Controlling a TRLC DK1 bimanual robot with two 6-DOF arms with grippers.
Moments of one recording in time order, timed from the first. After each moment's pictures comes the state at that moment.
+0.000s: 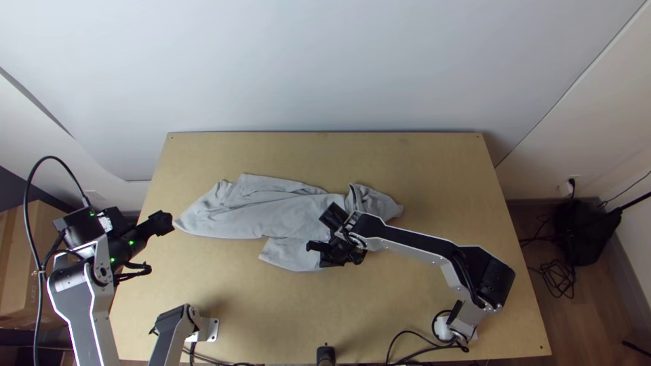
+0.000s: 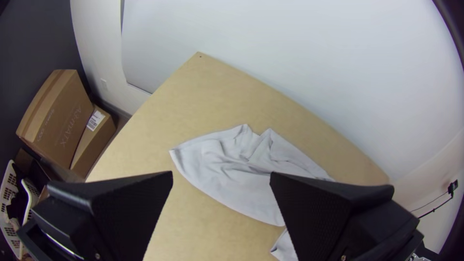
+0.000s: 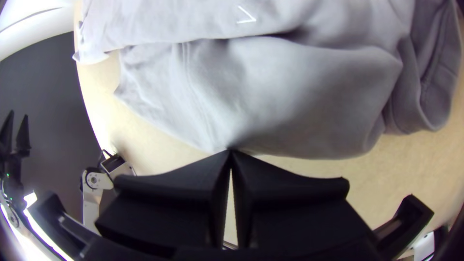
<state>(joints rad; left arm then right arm) 0.45 0.74 1.04 -1.02 0.20 -0.16 0.96 1.82 1.19 -0.56 -0.45 1.04</state>
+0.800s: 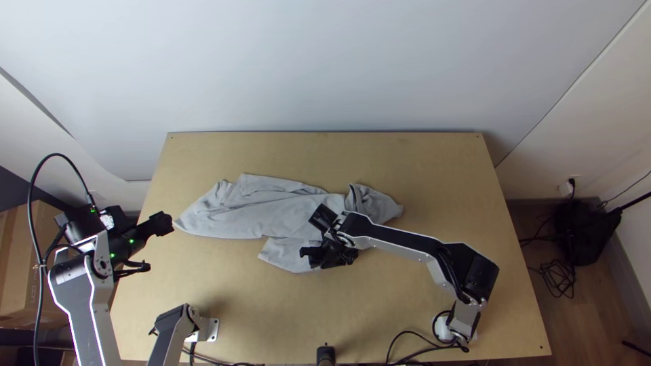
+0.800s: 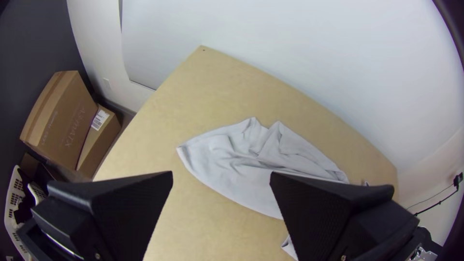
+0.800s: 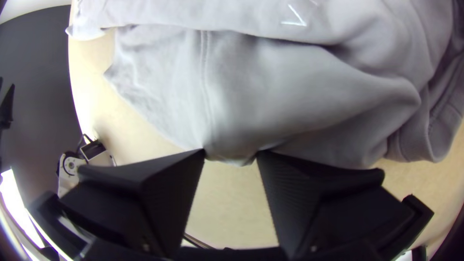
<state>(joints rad) 0.48 0.78 1.03 -1.03 0.20 -0.09 1.00 1.91 1.29 -0.65 -0.41 0.91</state>
